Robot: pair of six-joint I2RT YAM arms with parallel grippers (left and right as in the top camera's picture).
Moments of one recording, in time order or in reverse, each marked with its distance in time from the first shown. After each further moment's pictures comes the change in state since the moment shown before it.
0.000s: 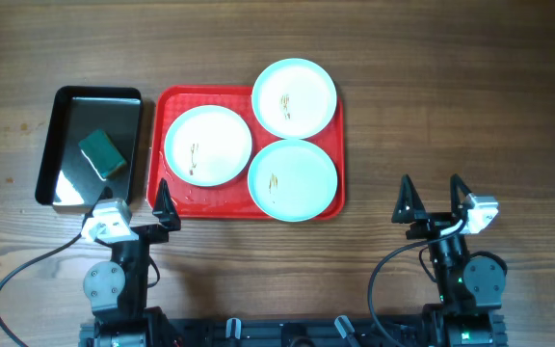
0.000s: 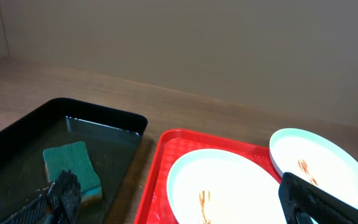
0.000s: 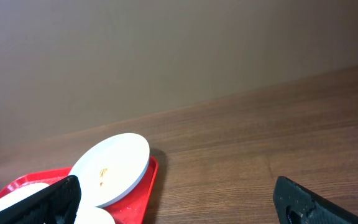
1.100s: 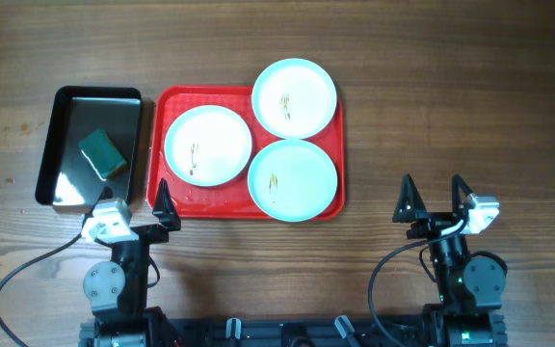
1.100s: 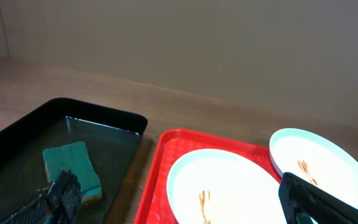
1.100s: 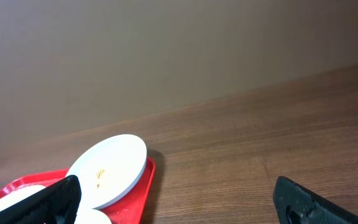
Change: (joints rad) left arm 0.000 0.000 0.000 0.000 0.000 0.000; right arm 0.000 0.000 0.000 0.000 0.014 0.000
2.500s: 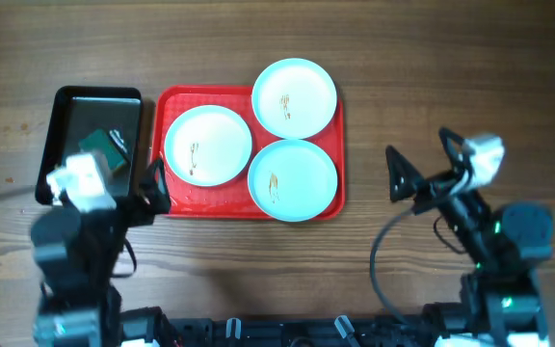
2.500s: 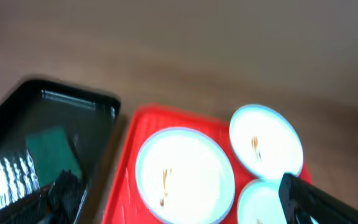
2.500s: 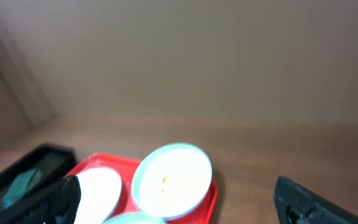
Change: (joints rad) left arm 0.000 0.548 0.681 -0.475 0.114 -0.024; right arm 0.000 0.573 0.570 -0.125 -0.336 -0.135
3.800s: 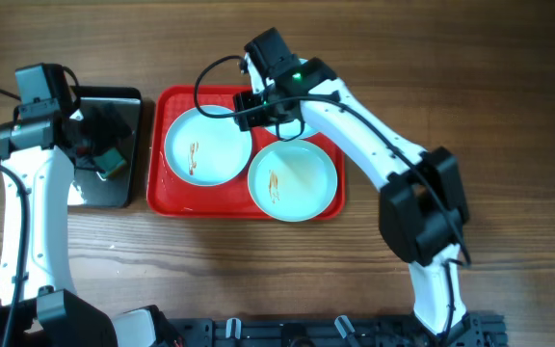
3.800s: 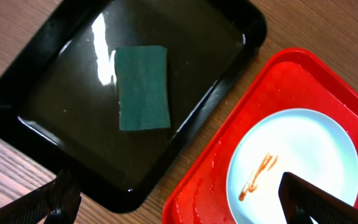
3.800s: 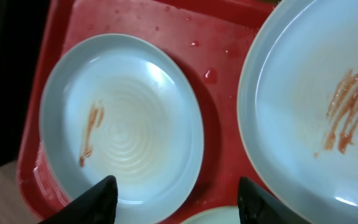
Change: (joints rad) left arm 0.119 0.923 0.563 -0.367 -0.224 -0.151; right arm 0.584 1.590 1.272 -0.670 0.182 0.188
